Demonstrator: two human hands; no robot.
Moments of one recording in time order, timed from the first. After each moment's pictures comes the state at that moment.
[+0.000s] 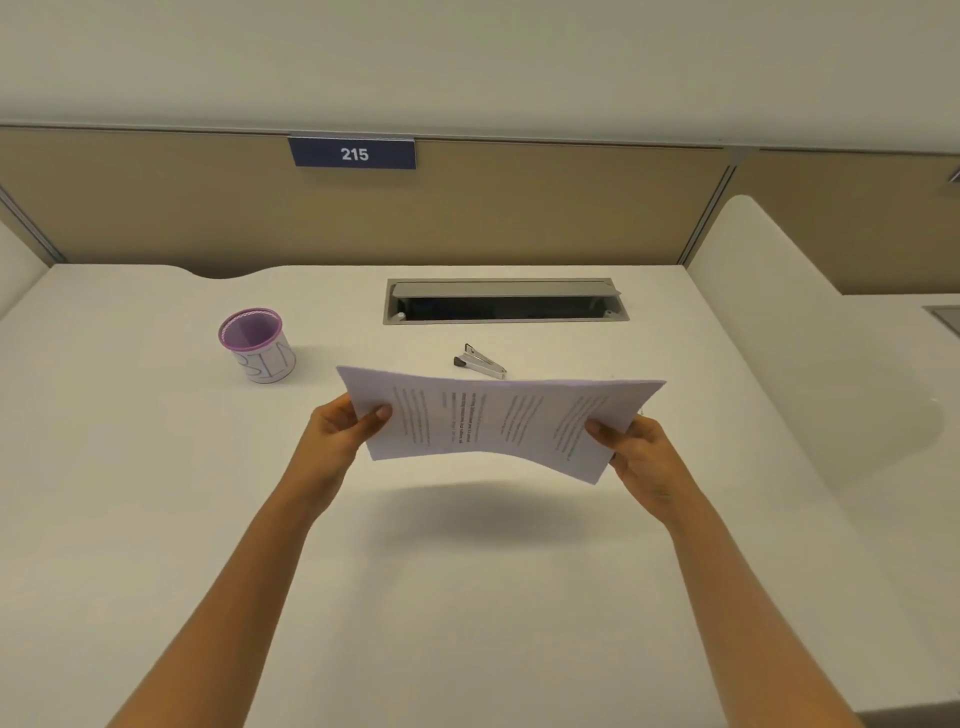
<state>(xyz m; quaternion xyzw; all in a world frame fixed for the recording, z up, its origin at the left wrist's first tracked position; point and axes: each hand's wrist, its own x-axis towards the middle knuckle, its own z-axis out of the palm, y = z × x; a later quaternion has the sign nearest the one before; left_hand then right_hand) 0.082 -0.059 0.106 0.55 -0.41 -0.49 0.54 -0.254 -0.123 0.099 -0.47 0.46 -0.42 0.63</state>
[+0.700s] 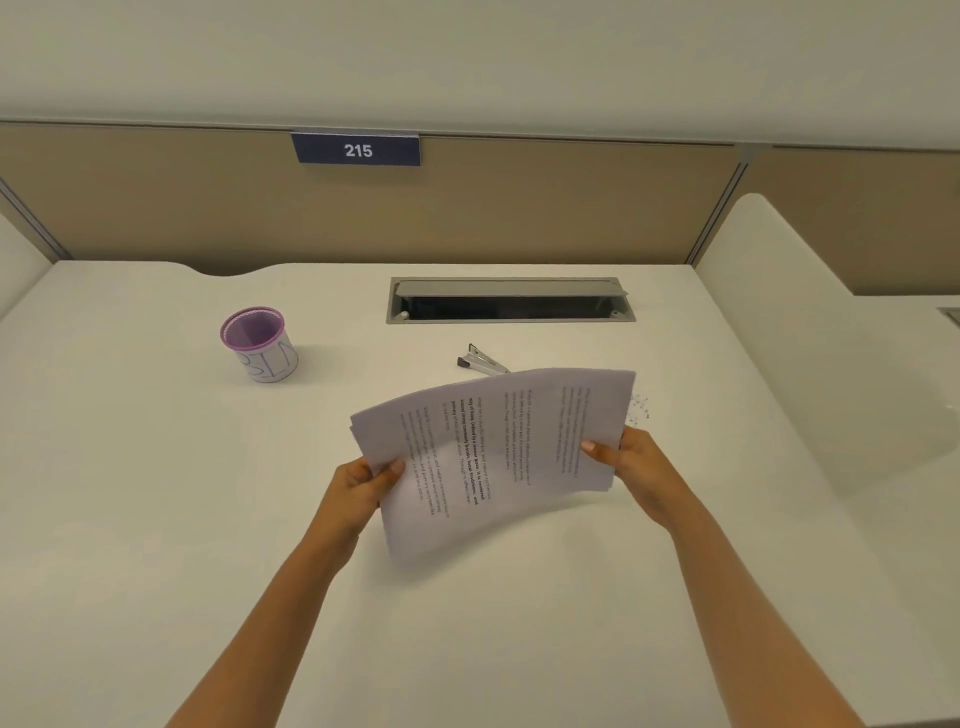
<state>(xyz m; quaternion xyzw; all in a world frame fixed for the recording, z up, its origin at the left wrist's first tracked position) 0.062 -0.035 0.056 0.60 -0.32 -0.55 0.49 -0.260 -0.136 0.077 -0.52 0.52 -0.31 0.60</state>
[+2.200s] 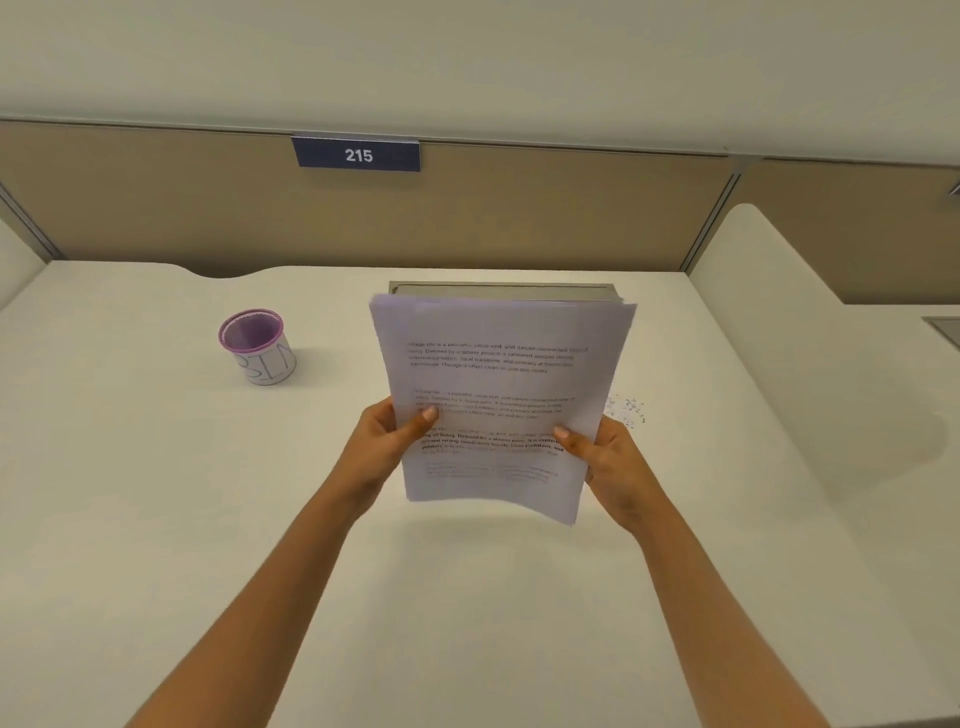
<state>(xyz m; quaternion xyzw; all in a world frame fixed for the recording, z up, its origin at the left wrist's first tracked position) 0.047 -0.072 0.111 0.50 -0.43 -0.54 0.53 -0.213 -0.110 0.115 -0.50 0.43 -0.39 0.64</state>
